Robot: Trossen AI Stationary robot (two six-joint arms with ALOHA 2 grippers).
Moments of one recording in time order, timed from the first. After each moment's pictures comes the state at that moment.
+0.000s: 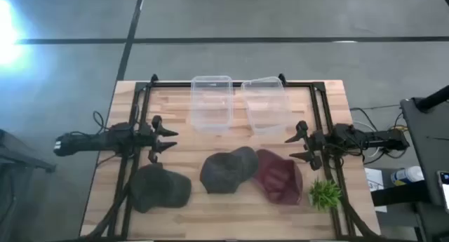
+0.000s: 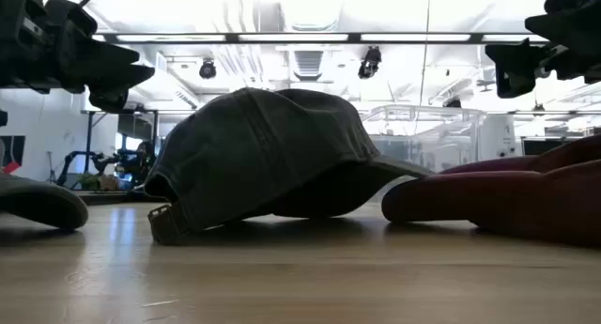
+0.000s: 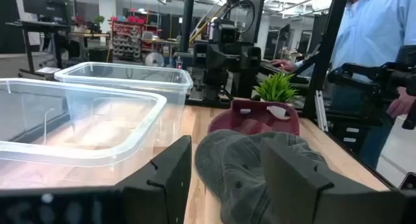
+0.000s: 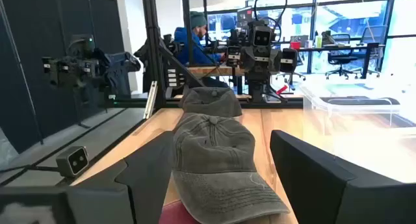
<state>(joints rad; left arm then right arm) 0.02 0.02 0.01 0.02 0.00 -0.11 0.08 0.01 0.02 0.06 -0.13 0.10</state>
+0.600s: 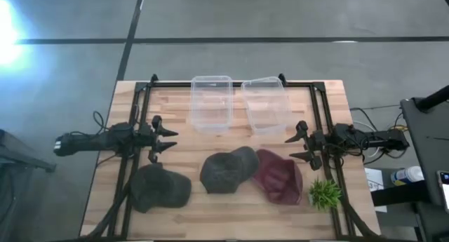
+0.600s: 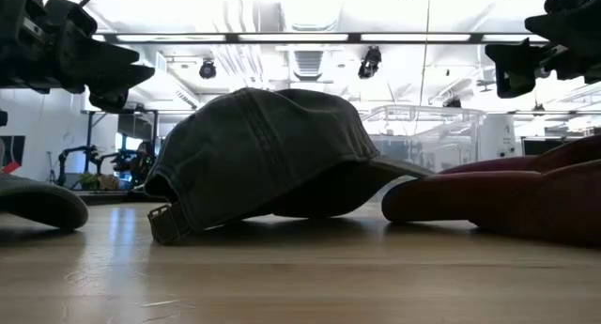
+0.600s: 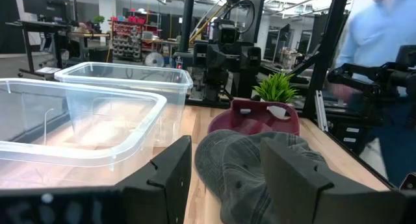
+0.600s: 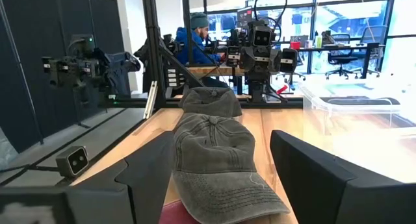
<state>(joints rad) 0.02 0.02 0.01 0.02 0.00 -0.11 0.08 0.01 0.02 0.06 -0.13 0.10</state>
